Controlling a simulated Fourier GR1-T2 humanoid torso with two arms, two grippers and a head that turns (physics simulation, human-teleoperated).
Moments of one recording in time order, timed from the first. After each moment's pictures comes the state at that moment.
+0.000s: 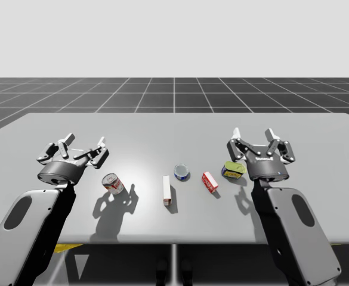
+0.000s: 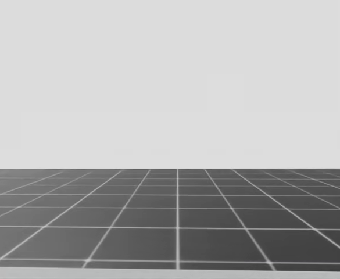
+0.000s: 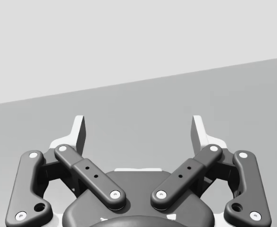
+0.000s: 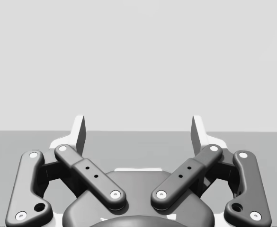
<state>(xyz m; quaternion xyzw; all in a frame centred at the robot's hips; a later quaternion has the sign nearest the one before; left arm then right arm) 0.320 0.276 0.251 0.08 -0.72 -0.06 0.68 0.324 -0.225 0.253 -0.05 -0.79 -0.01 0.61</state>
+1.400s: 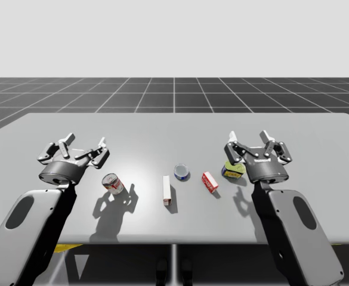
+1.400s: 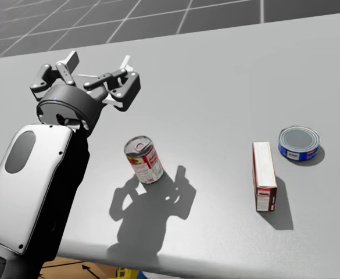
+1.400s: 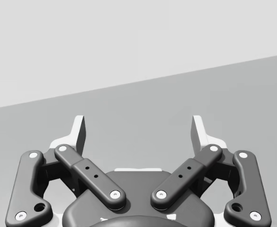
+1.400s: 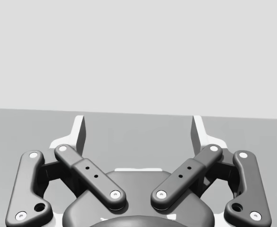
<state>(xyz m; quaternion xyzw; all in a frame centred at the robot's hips) 0.321 0.274 0.250 0.09 -0.72 -0.07 0.68 0.320 -0.223 0.253 -0.02 -0.77 0.01 0.64</state>
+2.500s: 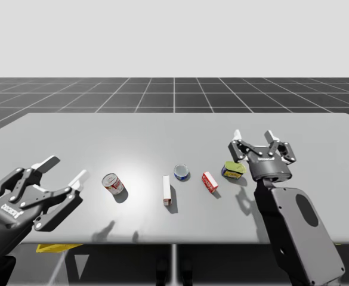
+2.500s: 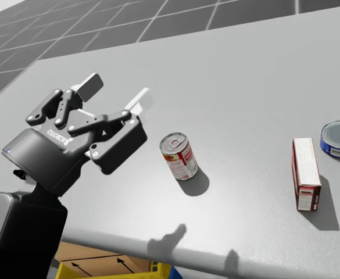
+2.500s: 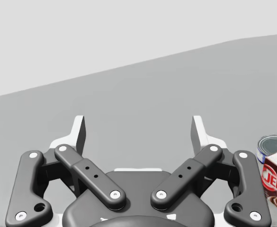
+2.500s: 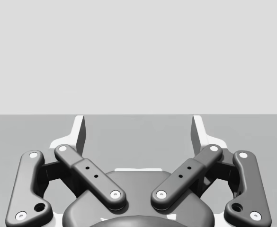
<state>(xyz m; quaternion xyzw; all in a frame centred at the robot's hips) 0.206 0.287 0.279 -0.09 -0.72 -0.16 0.67 0.325 -0.233 0.252 -0.04 -0.77 -0.01 0.64</state>
